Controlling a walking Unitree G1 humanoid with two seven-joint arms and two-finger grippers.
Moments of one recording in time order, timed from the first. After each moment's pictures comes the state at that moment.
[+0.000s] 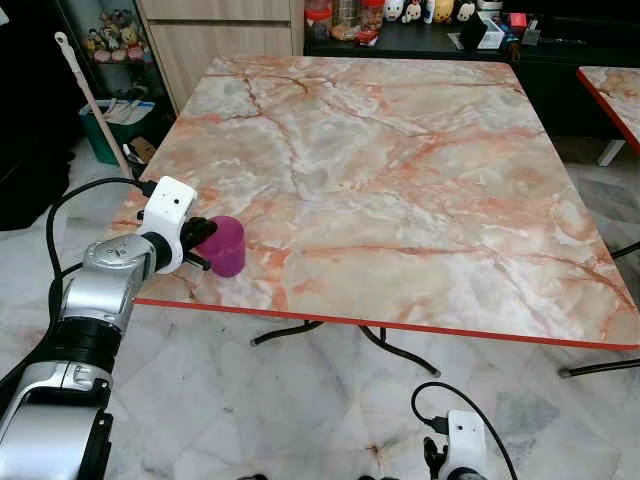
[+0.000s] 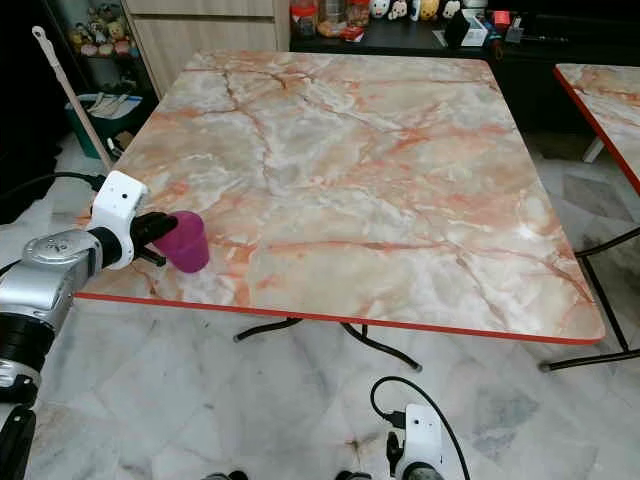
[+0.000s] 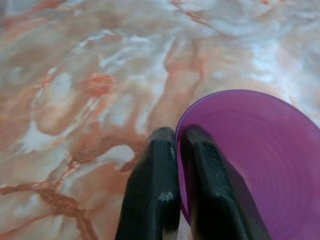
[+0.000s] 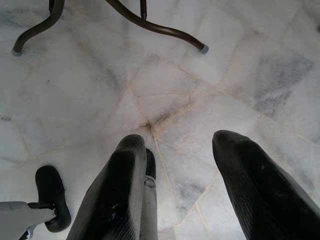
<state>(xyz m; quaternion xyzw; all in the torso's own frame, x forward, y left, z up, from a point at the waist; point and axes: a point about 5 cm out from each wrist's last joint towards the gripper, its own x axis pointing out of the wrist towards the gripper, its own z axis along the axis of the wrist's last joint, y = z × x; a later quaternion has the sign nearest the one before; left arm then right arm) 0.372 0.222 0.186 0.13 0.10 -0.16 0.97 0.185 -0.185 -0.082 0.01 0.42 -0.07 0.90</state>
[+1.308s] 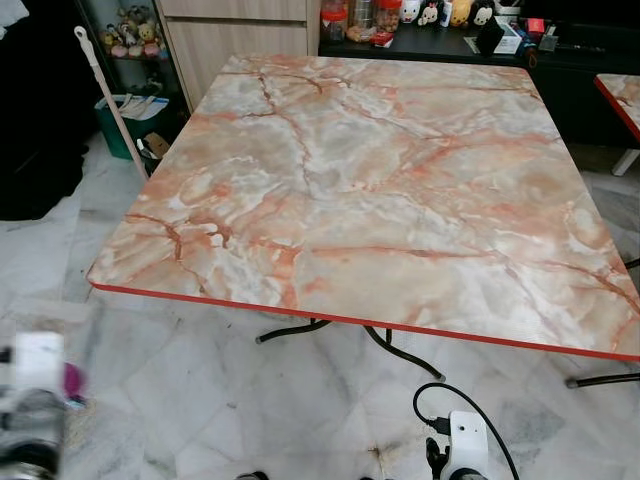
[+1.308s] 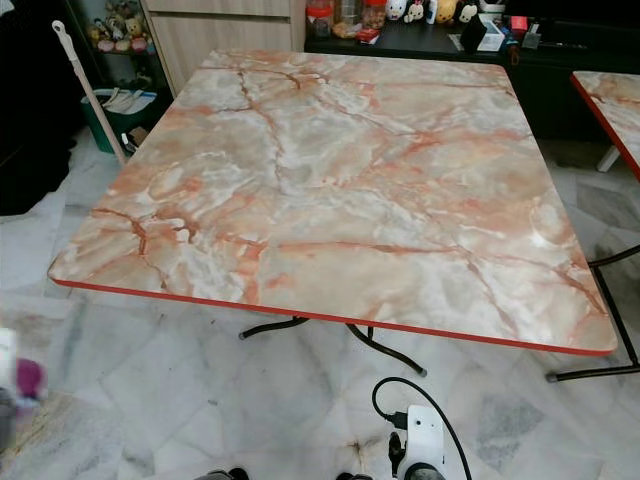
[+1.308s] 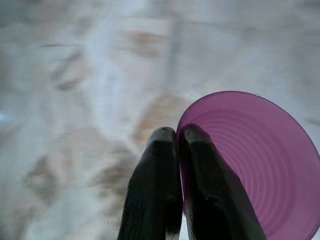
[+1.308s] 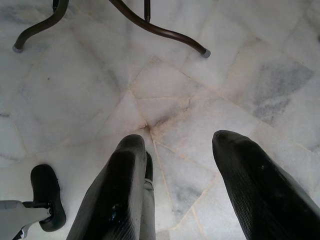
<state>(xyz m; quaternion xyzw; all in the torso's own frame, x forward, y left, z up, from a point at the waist) 0.248 0.328 0.009 0.16 0.33 0.23 0.90 0.184 -0.188 -0.081 0.01 0.42 -0.07 0.91</state>
